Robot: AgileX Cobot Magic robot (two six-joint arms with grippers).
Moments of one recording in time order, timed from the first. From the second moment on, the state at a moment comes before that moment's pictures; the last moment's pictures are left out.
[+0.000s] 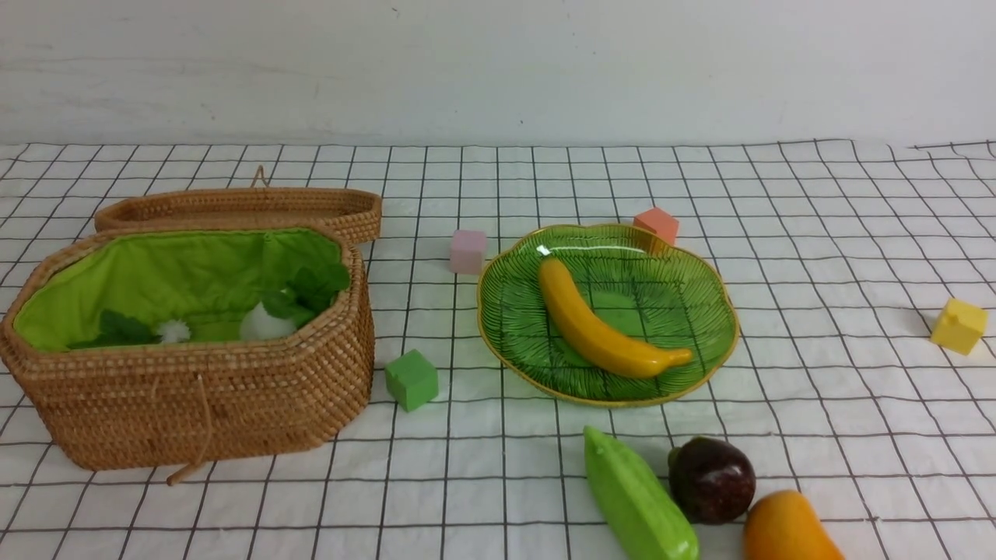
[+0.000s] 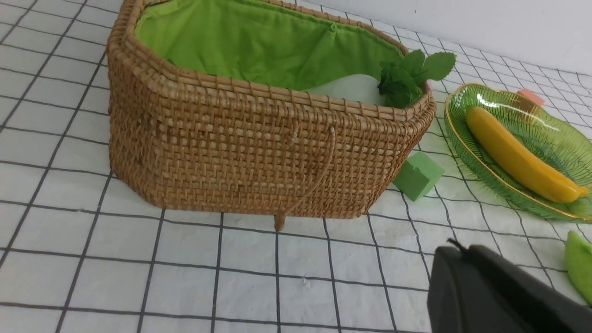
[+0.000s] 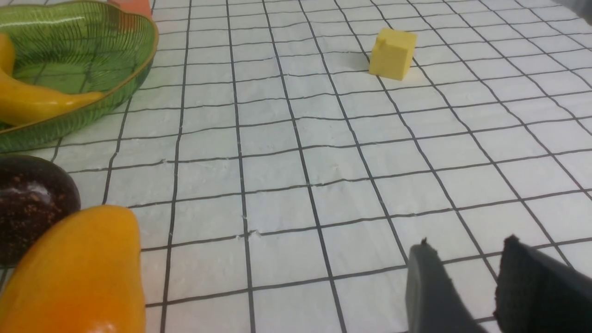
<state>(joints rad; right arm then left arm) -0.04 -0.01 0.01 -0.20 0.39 0.22 0.03 0.07 -0.30 -0.28 0.61 -0.03</state>
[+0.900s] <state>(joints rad) -0.04 -0.01 0.01 -0.26 0.39 0.22 0.03 -0.01 0.03 -0.10 0.39 -0.03</state>
